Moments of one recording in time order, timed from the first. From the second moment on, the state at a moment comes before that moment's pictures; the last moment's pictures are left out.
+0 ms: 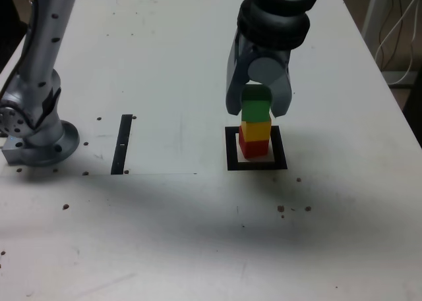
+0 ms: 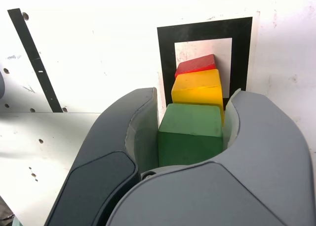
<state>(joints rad) -0.13 2.09 -1.86 1.55 0.09 -0.07</state>
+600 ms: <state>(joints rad) -0.11 2.10 -1.84 1.53 0.09 -0.05</state>
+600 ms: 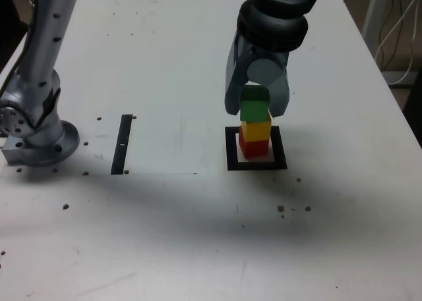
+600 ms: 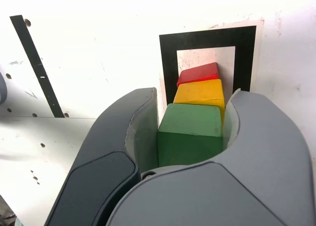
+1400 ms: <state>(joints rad) -0.11 2.06 -1.83 1.51 0.12 -0.03</state>
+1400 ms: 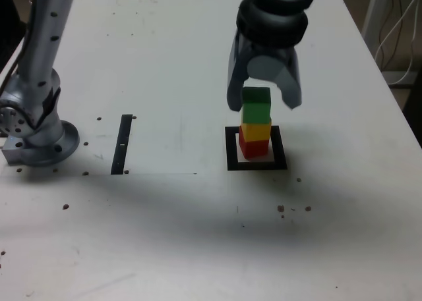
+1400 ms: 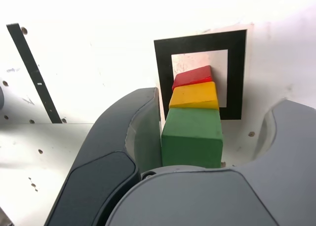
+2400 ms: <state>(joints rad) -0.11 1.53 -1.08 1.31 0.08 -0.02</state>
